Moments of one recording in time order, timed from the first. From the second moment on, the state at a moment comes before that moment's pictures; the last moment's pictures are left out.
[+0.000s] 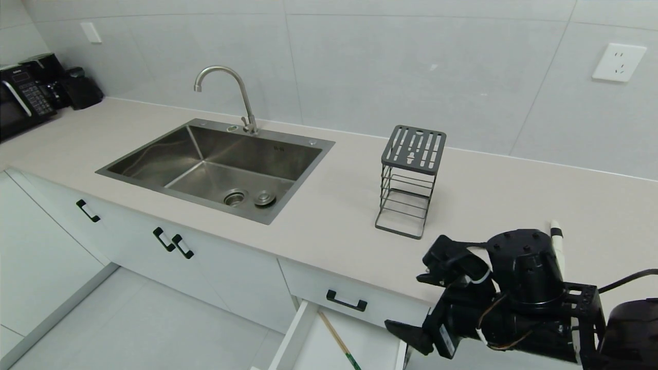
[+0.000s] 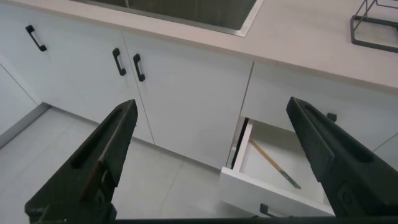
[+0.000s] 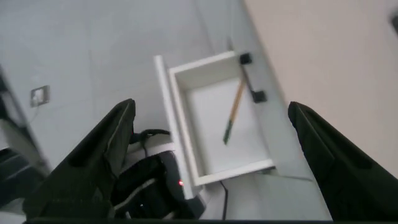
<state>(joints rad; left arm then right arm) 0.00 0.00 0.00 0.00 0.04 -0.04 0.72 1.76 -0.56 -0.71 0.10 -0.11</state>
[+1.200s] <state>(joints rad) 0.00 0.00 0.00 0.00 0.04 -0.04 0.23 1.64 -0.43 -0.70 0.12 -0.31</state>
